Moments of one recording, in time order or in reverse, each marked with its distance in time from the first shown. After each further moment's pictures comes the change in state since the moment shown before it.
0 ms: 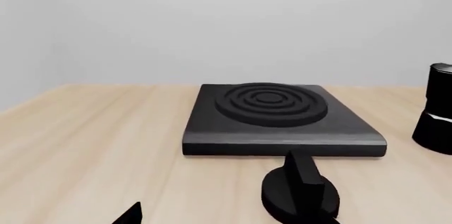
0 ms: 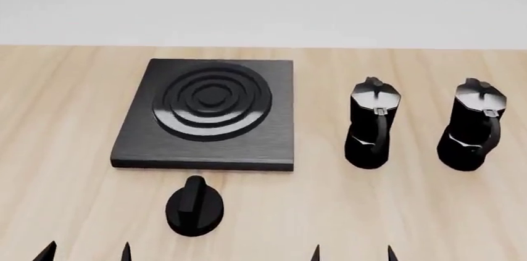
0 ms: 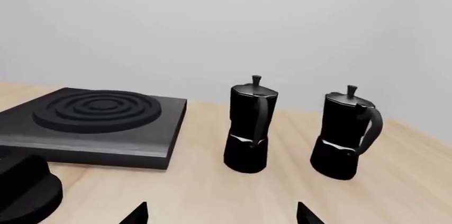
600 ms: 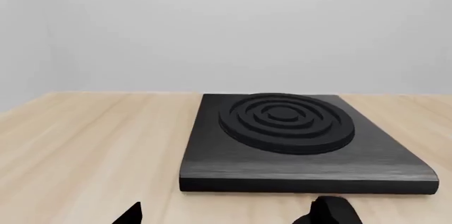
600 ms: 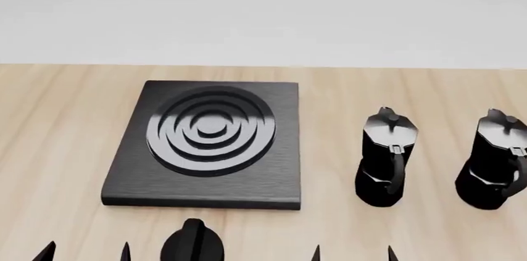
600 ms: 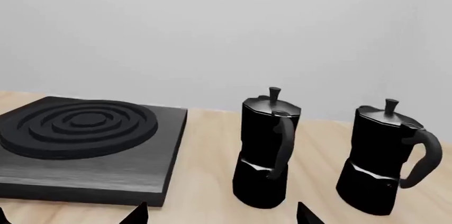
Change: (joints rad) left arm -0.003 -0.010 0.013 -0.004 -0.010 0.008 -0.014; right arm 0.002 0.011 -0.014 0.004 0.009 -0.007 0.013
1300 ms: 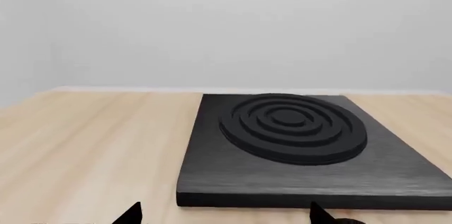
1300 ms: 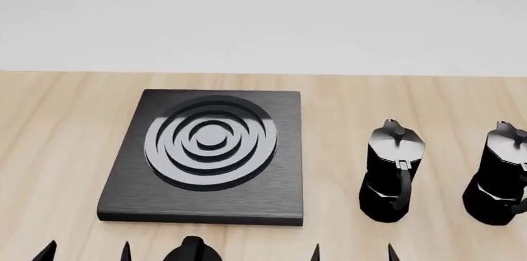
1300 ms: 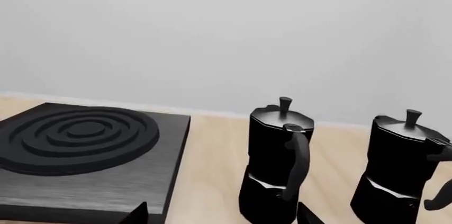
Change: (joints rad) left arm -0.008 -0.017 0.015 0.026 -0.026 -0.045 -0.017; right arm -0.004 0.023 -0.014 -0.036 0.022 0.021 0.003
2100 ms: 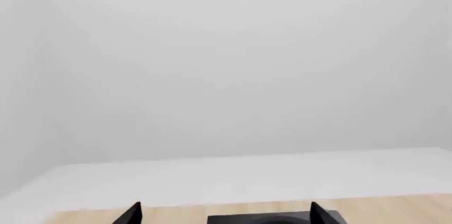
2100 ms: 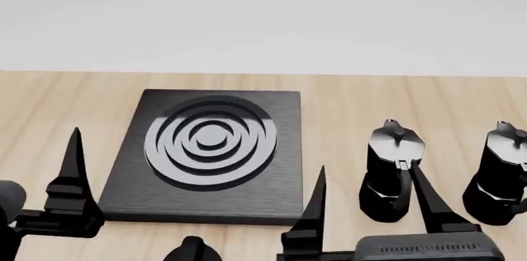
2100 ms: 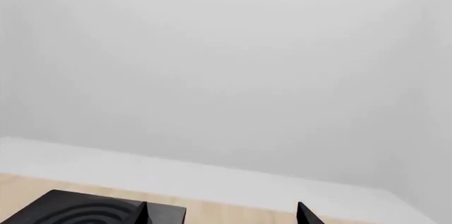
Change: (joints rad) left arm -0.240 -0.169 -0.093 0.802 -0.239 -0.755 -0.205; right arm 0.077 0.128 0.046 -0.636 0.073 0.507 0.021
